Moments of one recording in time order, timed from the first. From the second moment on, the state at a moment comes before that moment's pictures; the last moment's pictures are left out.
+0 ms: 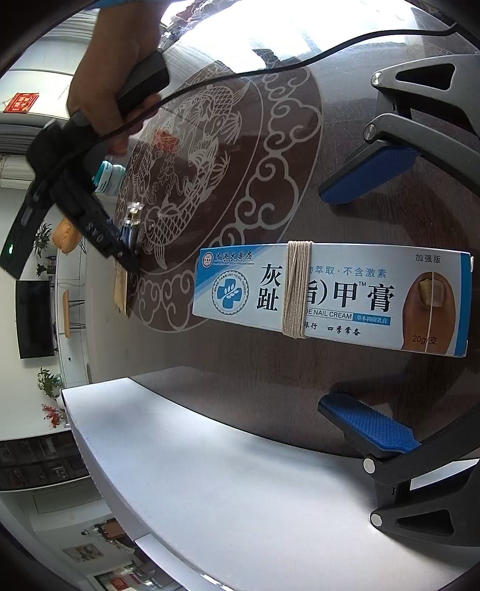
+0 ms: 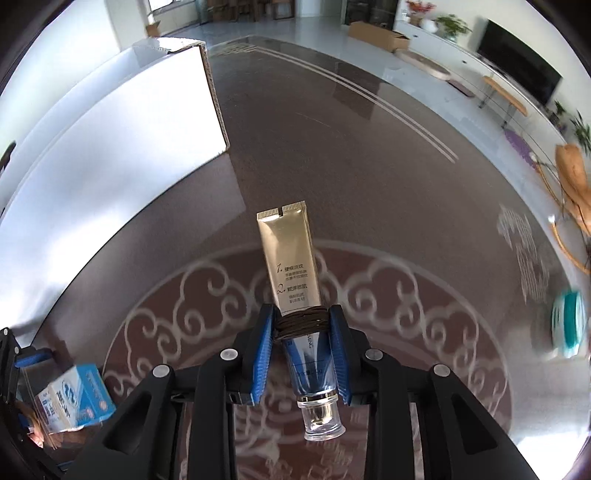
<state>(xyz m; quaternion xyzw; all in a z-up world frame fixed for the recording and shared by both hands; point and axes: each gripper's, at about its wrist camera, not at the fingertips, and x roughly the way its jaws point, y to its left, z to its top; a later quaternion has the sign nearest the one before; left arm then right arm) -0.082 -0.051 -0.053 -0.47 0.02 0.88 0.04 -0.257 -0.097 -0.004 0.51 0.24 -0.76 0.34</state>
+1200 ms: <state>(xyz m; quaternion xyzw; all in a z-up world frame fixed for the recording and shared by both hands) -0.085 -0.049 -0.054 -0.47 0.02 0.88 0.04 0.006 0.090 -0.017 0.43 0.12 -0.86 0.23</state>
